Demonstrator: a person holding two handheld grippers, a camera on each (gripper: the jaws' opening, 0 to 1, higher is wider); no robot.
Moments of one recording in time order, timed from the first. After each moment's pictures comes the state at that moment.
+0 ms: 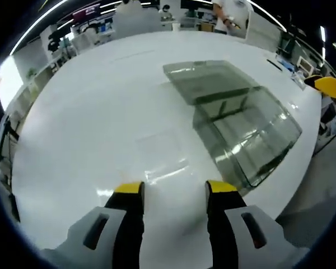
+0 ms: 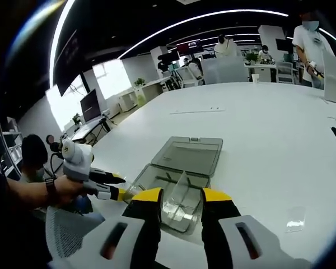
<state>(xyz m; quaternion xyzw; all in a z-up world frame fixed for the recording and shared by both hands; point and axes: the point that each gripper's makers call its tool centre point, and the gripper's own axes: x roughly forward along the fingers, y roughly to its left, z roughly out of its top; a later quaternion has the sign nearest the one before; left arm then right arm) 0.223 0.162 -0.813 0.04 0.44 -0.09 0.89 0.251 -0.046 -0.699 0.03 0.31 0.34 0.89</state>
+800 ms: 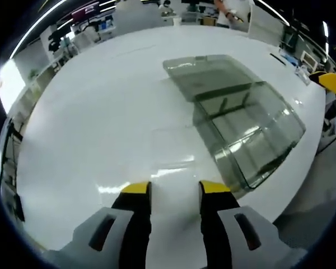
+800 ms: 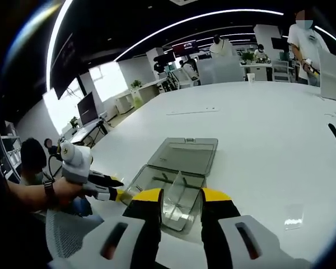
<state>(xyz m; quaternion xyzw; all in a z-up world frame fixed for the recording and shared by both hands) 0.222 0.161 -0.813 0.05 0.46 -0.07 0.89 0.252 -0.052 -0.699 0.04 0.31 0.33 0.89</state>
